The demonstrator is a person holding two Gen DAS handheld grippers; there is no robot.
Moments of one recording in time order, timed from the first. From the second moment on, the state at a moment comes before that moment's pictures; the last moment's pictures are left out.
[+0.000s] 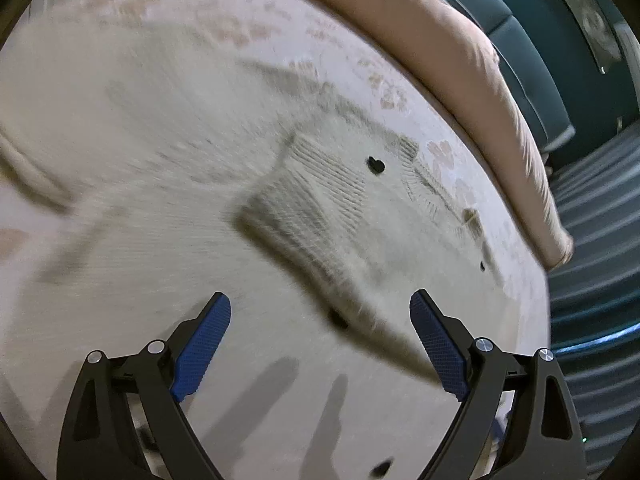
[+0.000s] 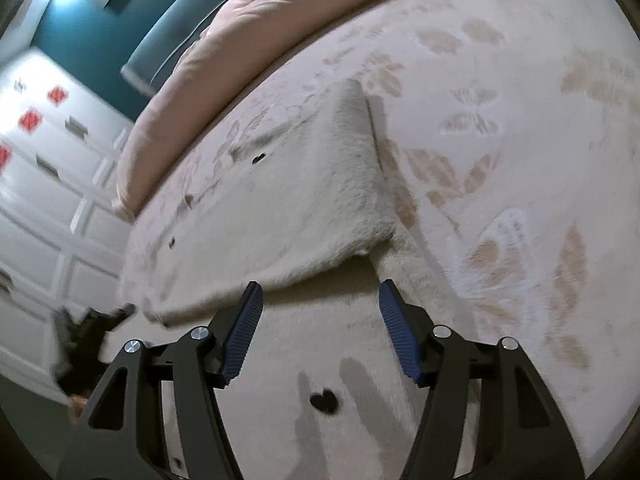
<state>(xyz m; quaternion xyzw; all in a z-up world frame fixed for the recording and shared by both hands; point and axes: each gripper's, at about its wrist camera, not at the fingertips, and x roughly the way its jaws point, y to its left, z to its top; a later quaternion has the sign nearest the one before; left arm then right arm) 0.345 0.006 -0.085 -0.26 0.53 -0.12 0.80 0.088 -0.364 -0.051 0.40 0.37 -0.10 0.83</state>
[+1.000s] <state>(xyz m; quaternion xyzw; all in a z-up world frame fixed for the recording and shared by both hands) 0.327 -0.012 -0.112 -0.20 0.44 -0.13 0.87 0.181 -0.345 -0.032 0.23 0.41 -0.09 0.88</state>
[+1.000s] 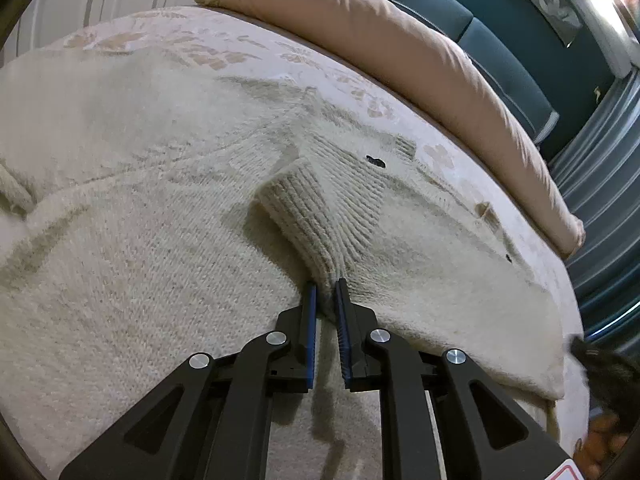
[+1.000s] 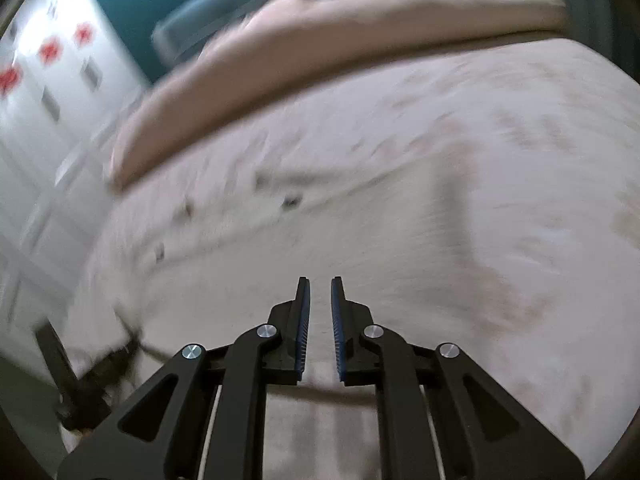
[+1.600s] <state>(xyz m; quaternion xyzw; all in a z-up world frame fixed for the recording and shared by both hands) 0.291 0.157 -0.069 -0.35 0.38 -0.04 0.86 0.034 -0.250 -0.069 0.17 0.42 -0.16 0.88</state>
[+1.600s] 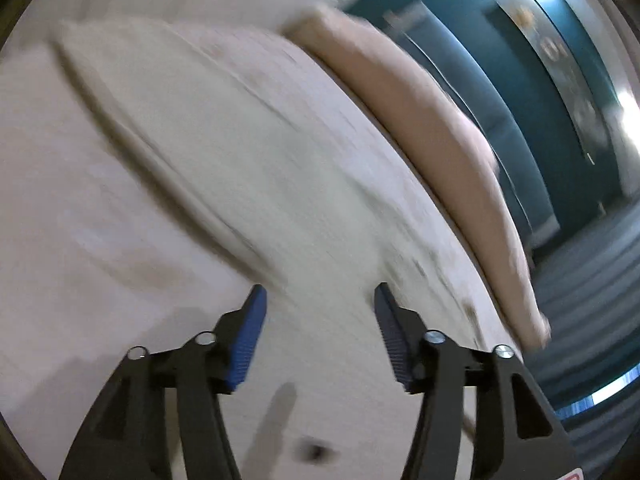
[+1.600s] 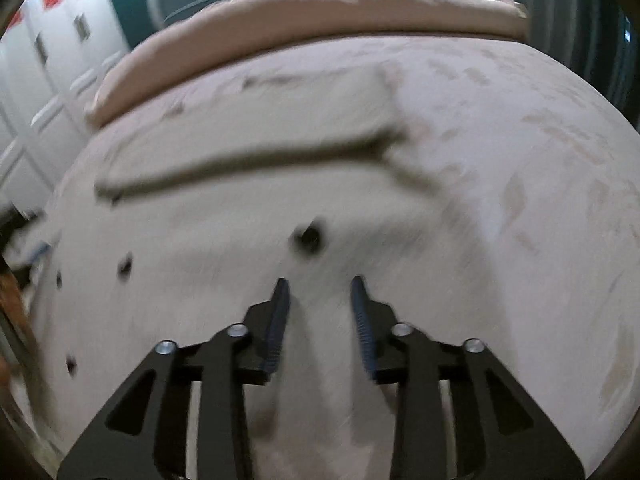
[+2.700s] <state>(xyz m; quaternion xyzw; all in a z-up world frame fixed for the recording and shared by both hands) 0.312 -0.025 0.056 -0.23 0.38 -0.25 0.86 0.022 -0.245 -0.080 0.17 0.39 -0.16 0.89</state>
